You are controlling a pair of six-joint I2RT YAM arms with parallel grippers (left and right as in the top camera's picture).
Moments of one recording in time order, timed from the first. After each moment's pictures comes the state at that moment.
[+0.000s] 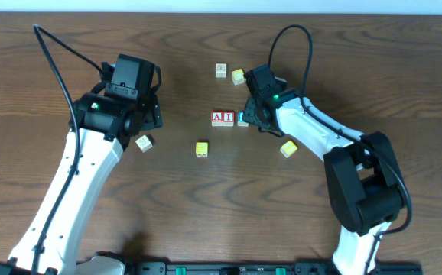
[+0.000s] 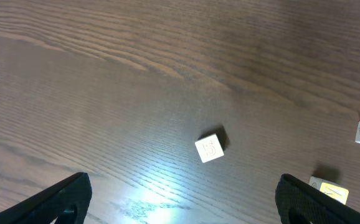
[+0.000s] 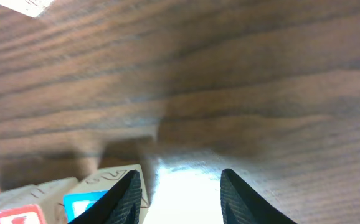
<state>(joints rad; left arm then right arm) -0.27 1.43 1.35 -1.08 -0.36 -0.40 0.44 2.00 1.32 -0.51 0.12 0.75</state>
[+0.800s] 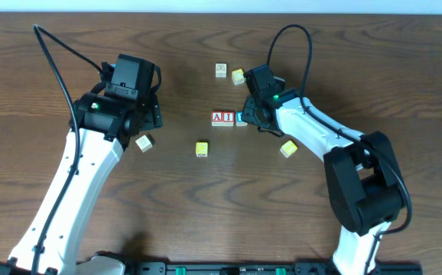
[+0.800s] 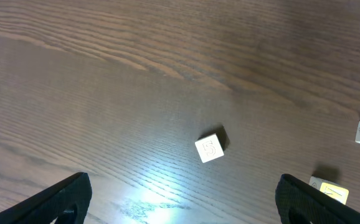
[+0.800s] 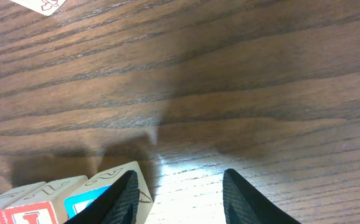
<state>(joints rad) -0.27 1.43 1.35 -1.08 -0.36 -0.40 0.44 2.00 1.32 -0.51 0.10 0.74</state>
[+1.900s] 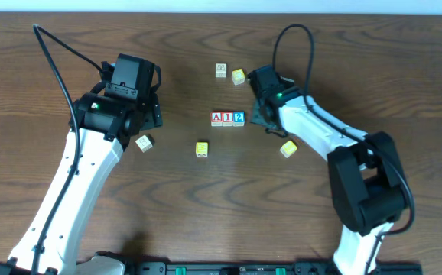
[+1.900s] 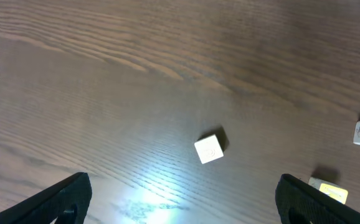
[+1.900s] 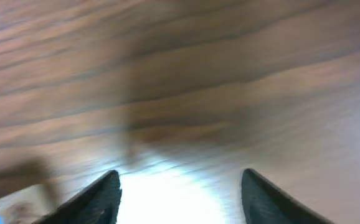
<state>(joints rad) -0.27 1.43 1.36 -1.08 -0.36 -0.40 0.40 1.97 1.32 -0.63 0.26 0.70</state>
